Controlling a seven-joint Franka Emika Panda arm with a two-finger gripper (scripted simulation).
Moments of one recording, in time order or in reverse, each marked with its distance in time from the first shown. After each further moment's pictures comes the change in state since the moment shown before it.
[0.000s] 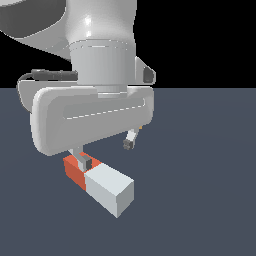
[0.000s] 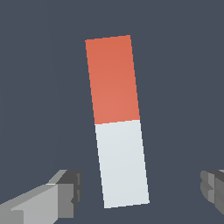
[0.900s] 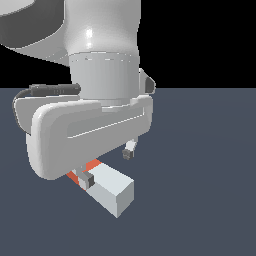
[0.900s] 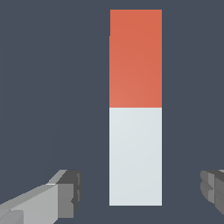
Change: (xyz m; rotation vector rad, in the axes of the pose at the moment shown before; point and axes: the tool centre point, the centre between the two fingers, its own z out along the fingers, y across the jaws) arm -0.013 -0.009 0.015 0.003 0.005 -0.116
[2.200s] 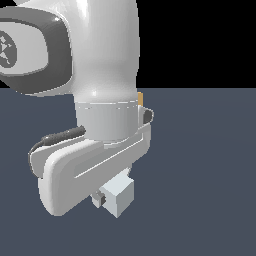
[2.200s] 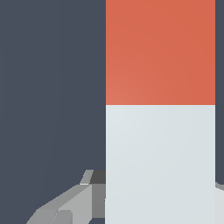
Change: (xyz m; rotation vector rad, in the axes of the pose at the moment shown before) arm 0.001 0.001 0.050 0.000 0.001 0.000
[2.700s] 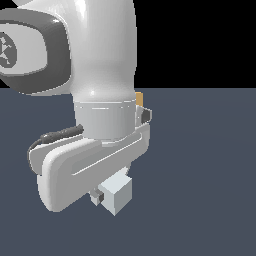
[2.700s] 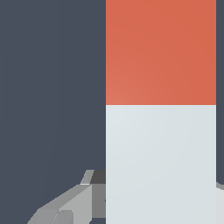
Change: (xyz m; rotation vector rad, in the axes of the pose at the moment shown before) arm 0.005 0.001 0.000 0.001 0.001 0.018
